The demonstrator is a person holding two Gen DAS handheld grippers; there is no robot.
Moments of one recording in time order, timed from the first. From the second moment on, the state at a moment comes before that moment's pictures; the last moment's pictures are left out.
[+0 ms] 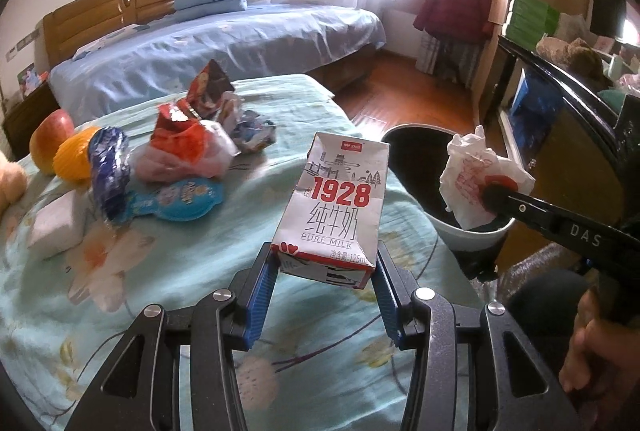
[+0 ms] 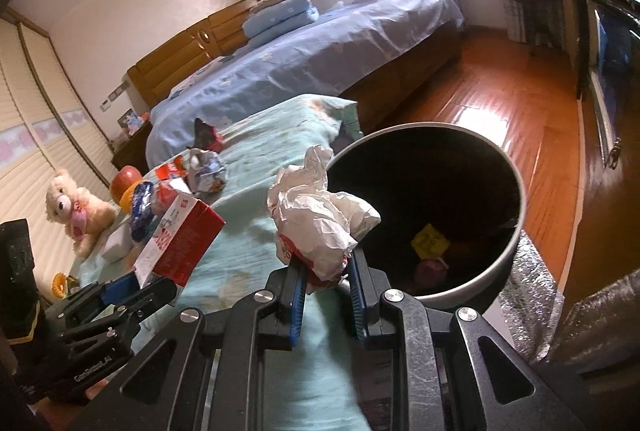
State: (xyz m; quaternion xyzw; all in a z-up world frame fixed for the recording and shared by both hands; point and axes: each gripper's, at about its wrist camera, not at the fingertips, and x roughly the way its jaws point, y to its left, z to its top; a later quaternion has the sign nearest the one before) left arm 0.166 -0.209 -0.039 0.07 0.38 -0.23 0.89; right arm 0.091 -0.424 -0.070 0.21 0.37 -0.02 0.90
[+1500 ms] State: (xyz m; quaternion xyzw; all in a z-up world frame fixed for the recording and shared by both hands) left arm 0.232 -0.320 -0.062 0.11 0.41 -0.28 0.86; right arm 0.120 -0.502 -0.091 0.22 0.40 -0.09 0.89
